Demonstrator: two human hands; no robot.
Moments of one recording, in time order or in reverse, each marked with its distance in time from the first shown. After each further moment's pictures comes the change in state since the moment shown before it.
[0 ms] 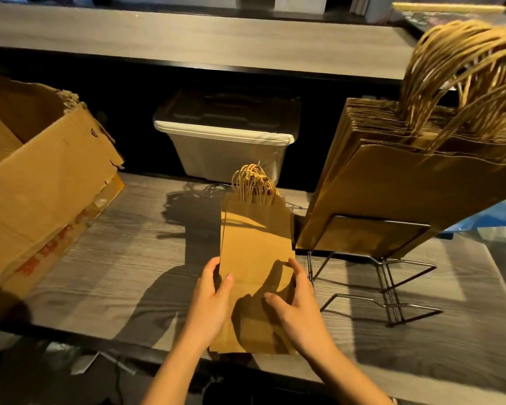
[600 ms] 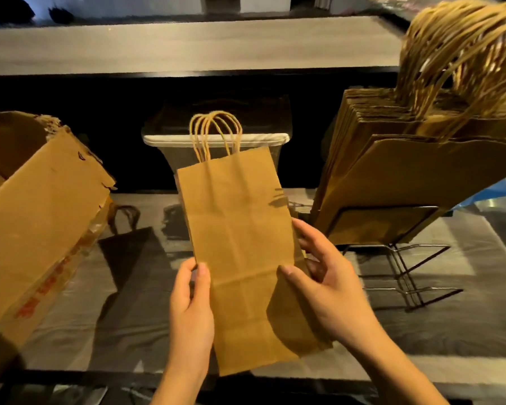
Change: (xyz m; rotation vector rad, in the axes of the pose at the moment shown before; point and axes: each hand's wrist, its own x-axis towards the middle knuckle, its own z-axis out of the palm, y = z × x) left_hand -0.020 0.038 -0.041 -0.307 0.222 0.041; right_hand -0.023 -0.068 -0.013 0.165 0.061 -0.357
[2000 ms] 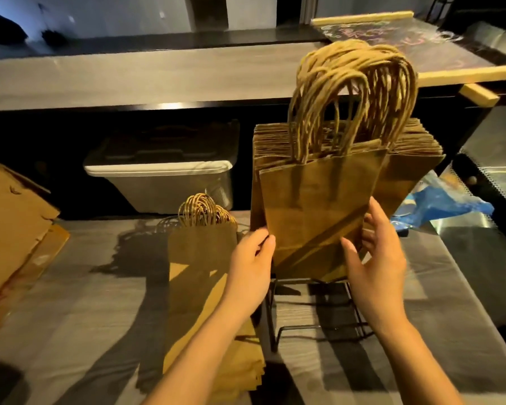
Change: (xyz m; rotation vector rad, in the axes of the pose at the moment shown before) left_hand -0.004 0.042 0.172 0.311 -0.525 0.322; right_hand 0.043 0.047 -0.152 -0.459 0.568 -0.276
